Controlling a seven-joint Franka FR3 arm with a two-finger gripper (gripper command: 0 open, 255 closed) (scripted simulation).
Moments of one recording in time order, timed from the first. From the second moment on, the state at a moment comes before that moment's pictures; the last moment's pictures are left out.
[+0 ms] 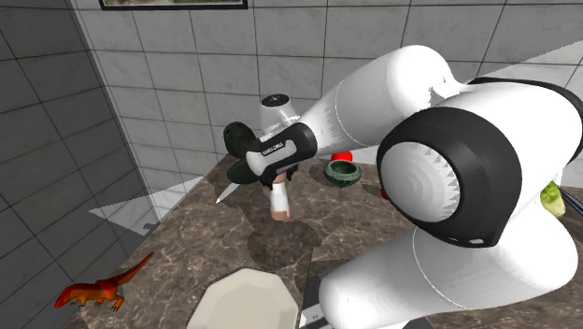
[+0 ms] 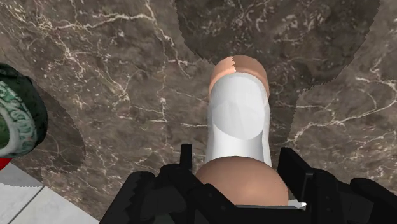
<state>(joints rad) 0.01 -0.44 0.14 -2.61 -0.14 2.44 0.08</state>
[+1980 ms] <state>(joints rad) -0.03 -0.46 -0.02 -2.29 -0.12 2.12 -0.16</state>
